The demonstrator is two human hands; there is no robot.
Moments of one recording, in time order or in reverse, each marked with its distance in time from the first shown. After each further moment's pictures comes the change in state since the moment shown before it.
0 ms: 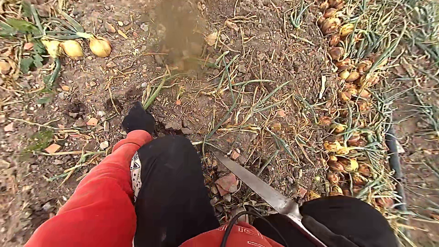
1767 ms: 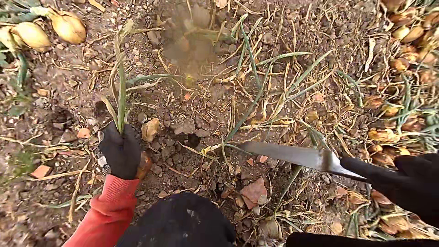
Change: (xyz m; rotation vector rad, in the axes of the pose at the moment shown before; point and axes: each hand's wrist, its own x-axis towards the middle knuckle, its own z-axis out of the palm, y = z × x) left_hand -0.017 -0.078 0.009 -0.430 0.275 0.281; right_hand 0.141 0.063 -0.032 -0.779 -0.128 0.055
